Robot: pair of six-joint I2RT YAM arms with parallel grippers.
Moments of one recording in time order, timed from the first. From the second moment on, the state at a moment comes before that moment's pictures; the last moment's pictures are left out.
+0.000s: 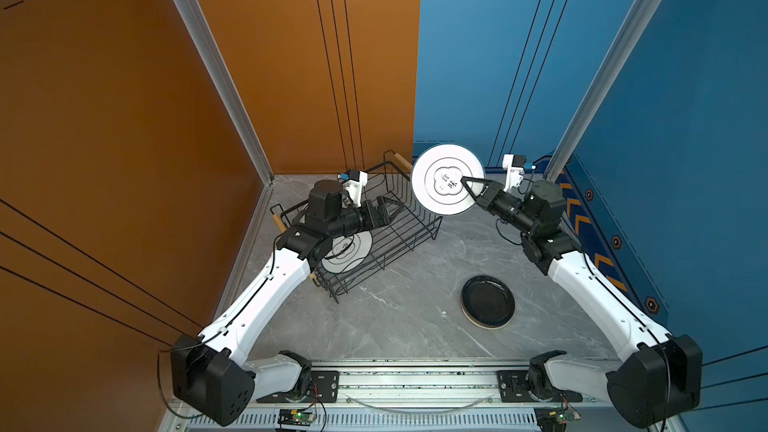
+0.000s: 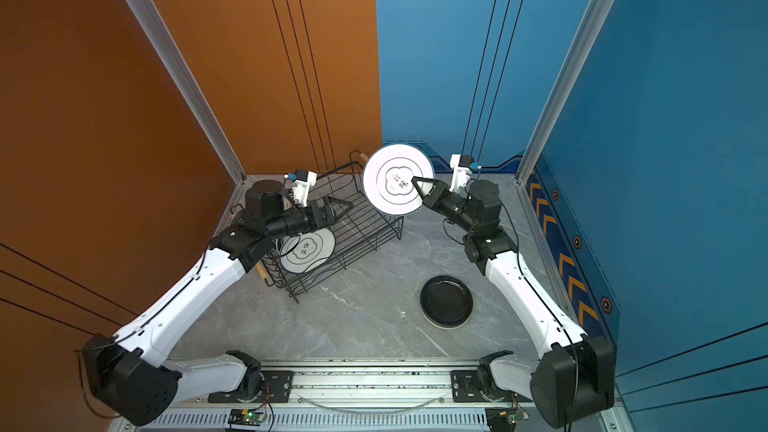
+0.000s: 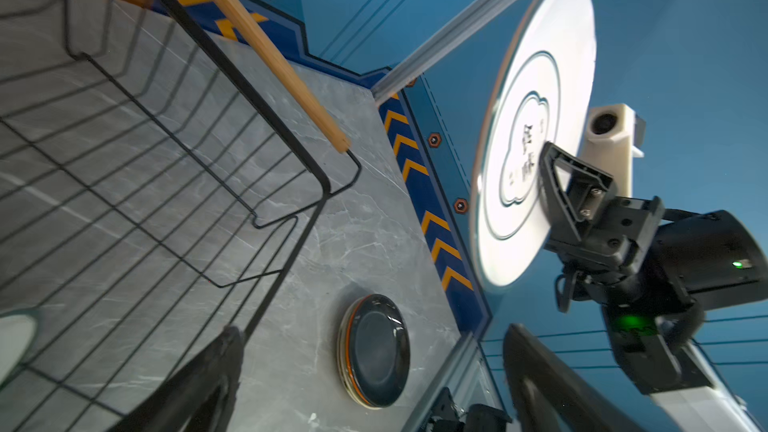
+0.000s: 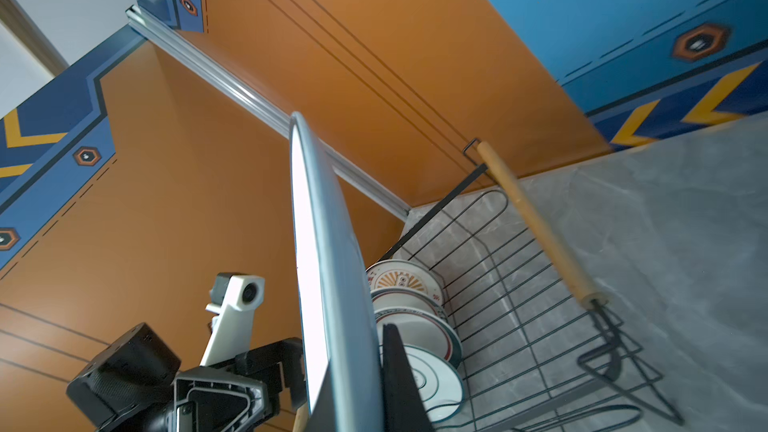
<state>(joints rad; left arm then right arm) -0.39 1.24 1.17 -0.32 0.47 -0.69 0.24 1.23 1.05 0.16 -0.48 0.87</state>
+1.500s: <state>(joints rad) -0.40 1.37 1.34 -0.88 -0.22 -0.28 -0.13 1.71 1.05 -0.34 -0.39 0.63</state>
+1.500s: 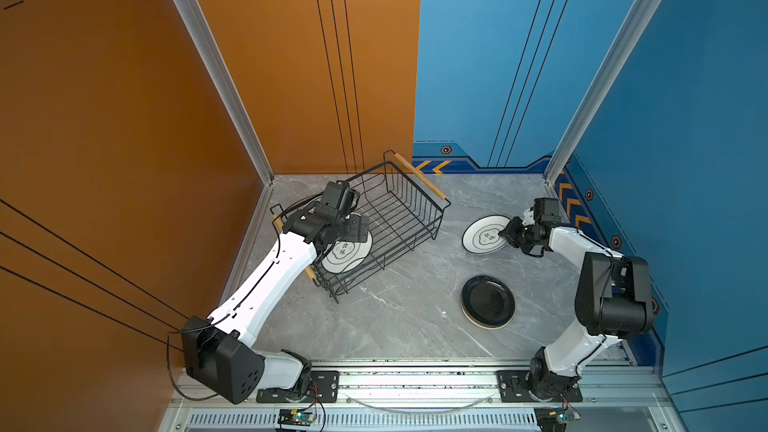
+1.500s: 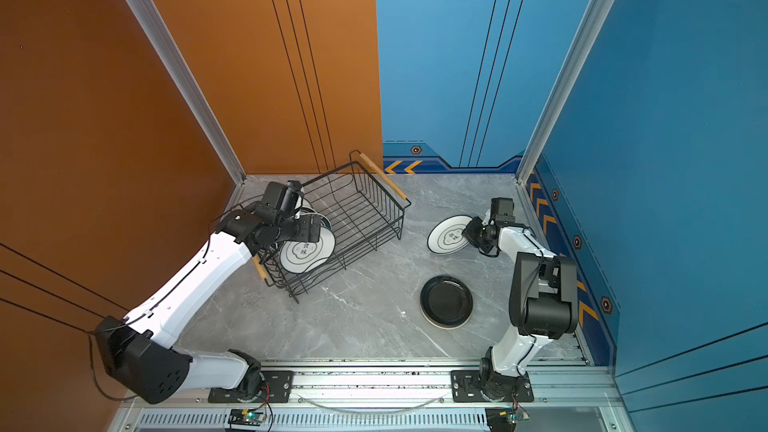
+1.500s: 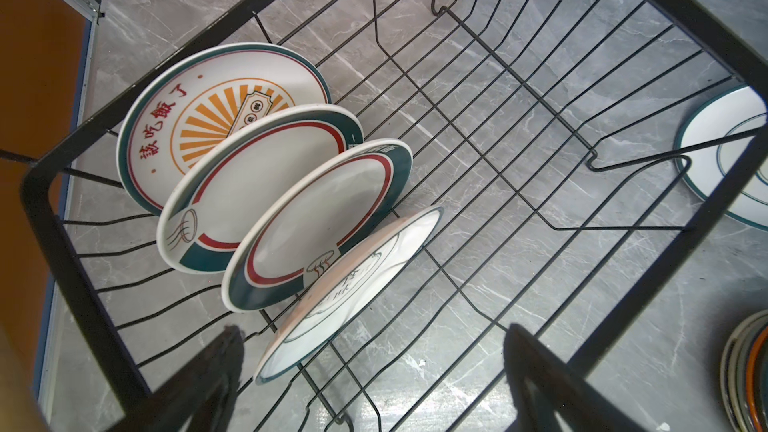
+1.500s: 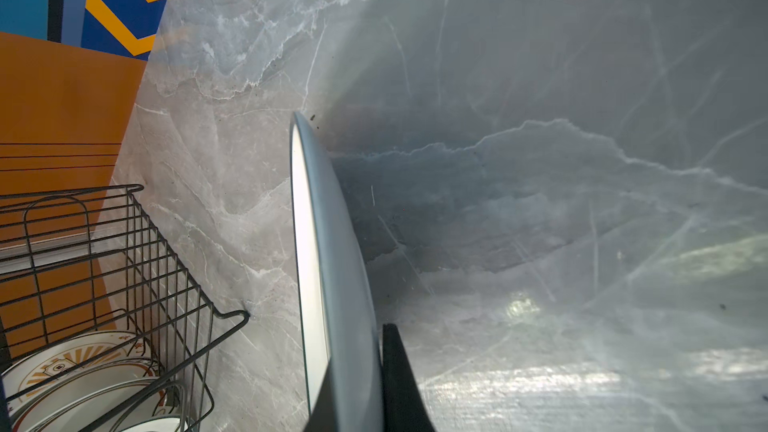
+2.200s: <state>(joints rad) -0.39 1.48 1.31 -0.88 -0.24 -0.22 -0.13 1.79 0.98 -0.21 -0.47 0.67</state>
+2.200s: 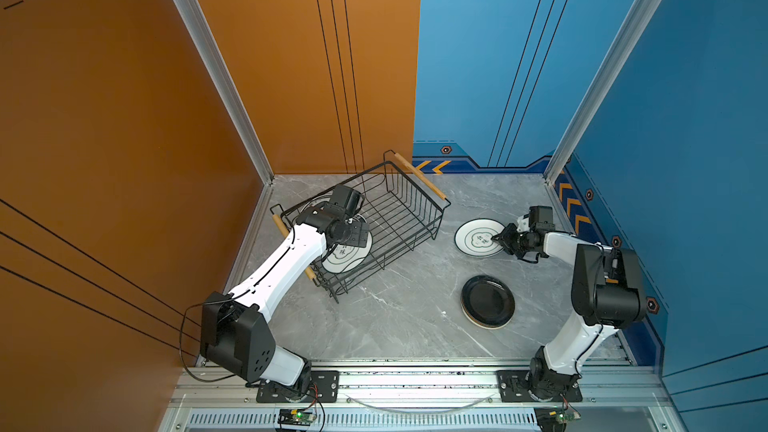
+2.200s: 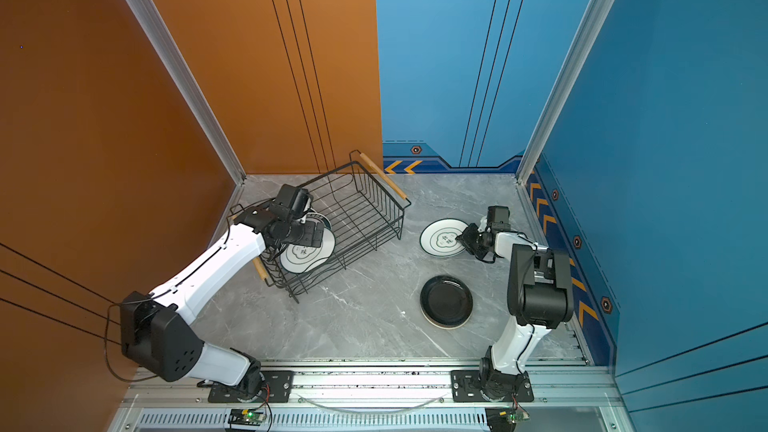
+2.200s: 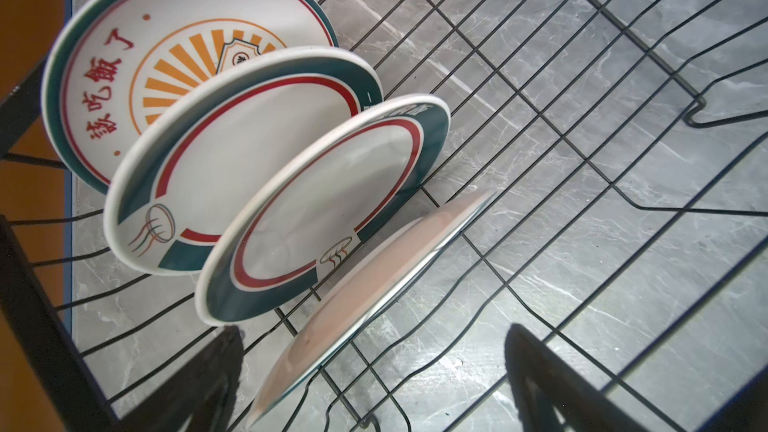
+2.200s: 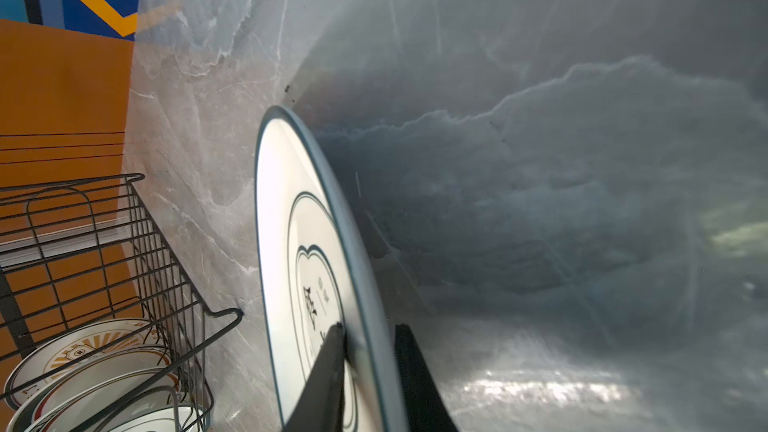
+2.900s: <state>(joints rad) -0.37 1.61 1.31 -0.88 -0.27 -0.18 -0.13 1.83 0.97 -0.17 -0.51 0.67</state>
